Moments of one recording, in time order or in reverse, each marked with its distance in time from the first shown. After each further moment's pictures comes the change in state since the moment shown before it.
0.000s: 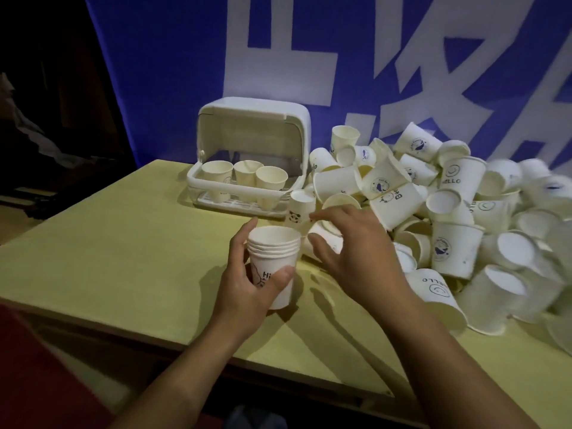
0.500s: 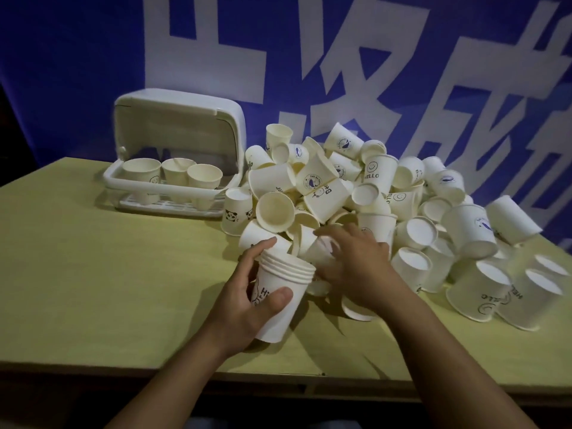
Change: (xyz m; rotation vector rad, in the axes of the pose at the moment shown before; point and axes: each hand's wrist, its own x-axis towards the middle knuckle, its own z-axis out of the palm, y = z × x) left_hand -0.013 0.001 0.060 -0.170 -0.423 -0.081; right_hand -0.038 0.057 -0.059 -0.268 -0.318 0.360
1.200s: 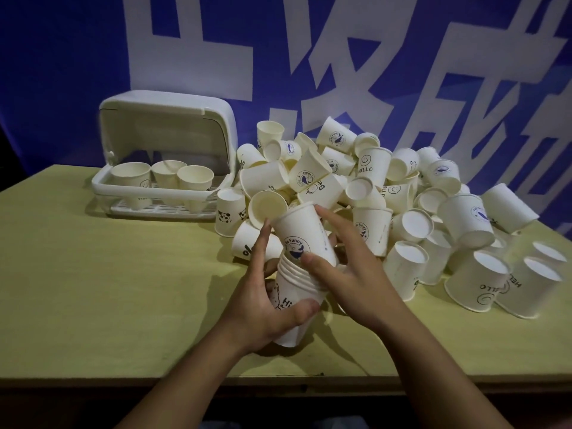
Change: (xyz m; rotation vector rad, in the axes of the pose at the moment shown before) left_hand 0.011 0.014 0.025 0.009 -0.081 0.008; right_hand -0.031 -0.010 0.004 0.734 0.149 -0.083
